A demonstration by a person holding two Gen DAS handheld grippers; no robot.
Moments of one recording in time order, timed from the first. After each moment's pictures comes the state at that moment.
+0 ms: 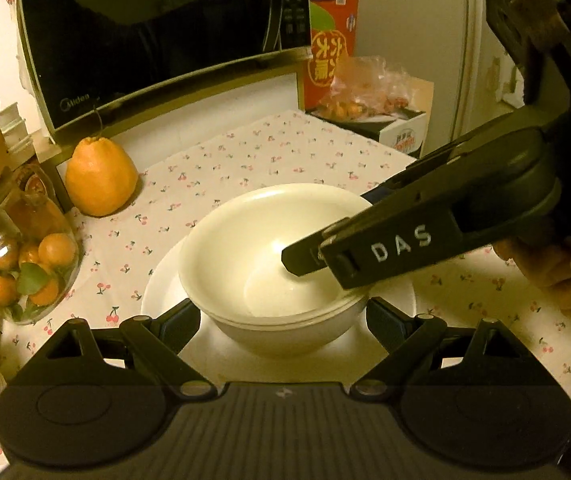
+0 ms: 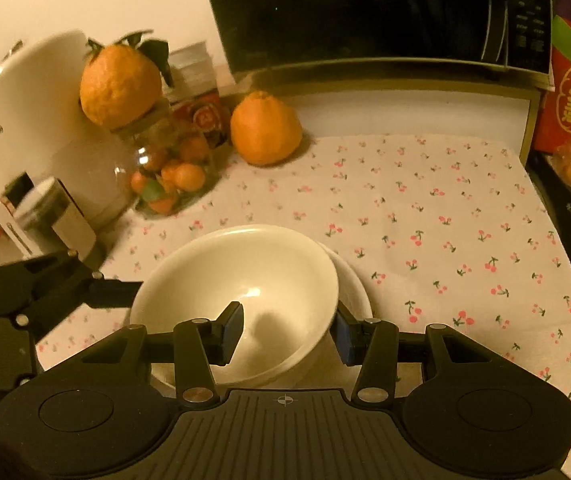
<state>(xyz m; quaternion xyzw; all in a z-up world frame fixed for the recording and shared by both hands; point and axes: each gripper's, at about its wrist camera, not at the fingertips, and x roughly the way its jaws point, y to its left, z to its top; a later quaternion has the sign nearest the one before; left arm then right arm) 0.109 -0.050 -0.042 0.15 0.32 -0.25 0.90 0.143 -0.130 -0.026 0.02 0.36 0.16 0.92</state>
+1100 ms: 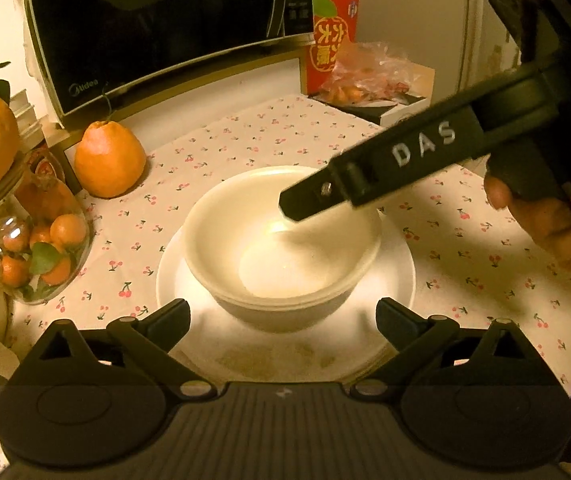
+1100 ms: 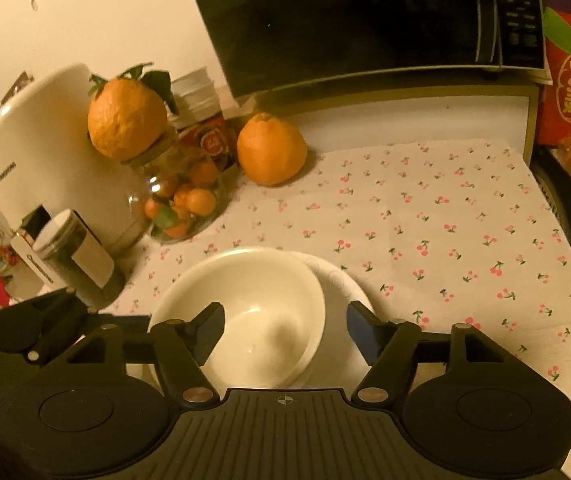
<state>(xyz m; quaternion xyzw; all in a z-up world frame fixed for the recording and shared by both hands) 0.096 -0.036 -0.036 0.15 0.35 -0.25 0.89 0.140 -0.144 -0.011 0.07 0.34 0.18 0.92</state>
